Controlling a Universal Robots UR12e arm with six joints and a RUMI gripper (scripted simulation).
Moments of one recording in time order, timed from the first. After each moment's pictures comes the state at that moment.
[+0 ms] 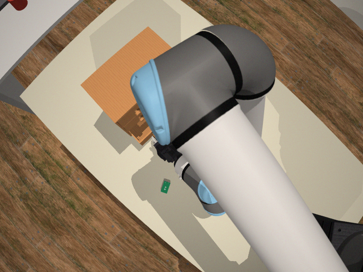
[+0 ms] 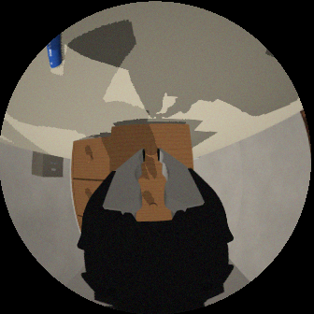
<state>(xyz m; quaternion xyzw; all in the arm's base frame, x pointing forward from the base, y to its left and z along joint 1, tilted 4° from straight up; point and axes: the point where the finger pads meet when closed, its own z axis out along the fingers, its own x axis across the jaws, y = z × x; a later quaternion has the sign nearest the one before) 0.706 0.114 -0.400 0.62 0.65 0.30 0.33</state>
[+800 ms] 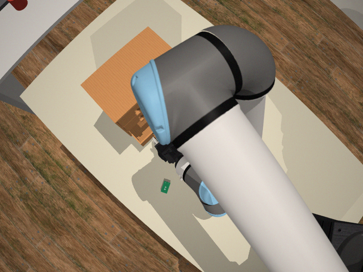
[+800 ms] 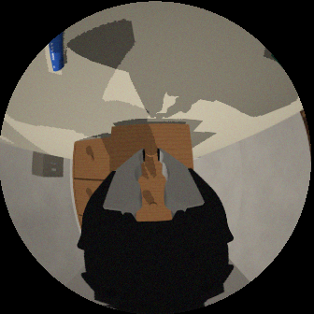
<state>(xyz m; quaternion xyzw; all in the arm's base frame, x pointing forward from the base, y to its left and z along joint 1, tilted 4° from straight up) 0.701 0.114 -0.400 0.62 0.65 0.30 0.33</state>
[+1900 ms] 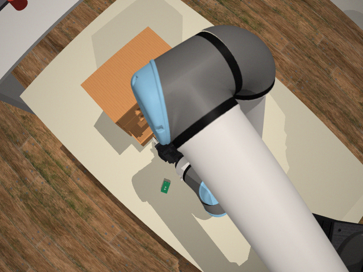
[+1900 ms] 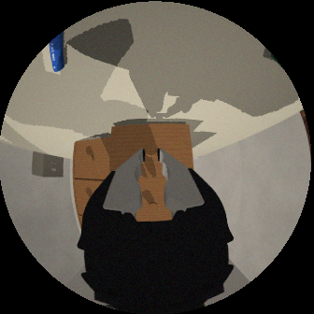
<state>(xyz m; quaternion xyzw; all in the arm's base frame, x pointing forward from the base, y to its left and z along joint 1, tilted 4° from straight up) 0.700 0.114 -0.400 0.62 0.65 0.30 0.33</state>
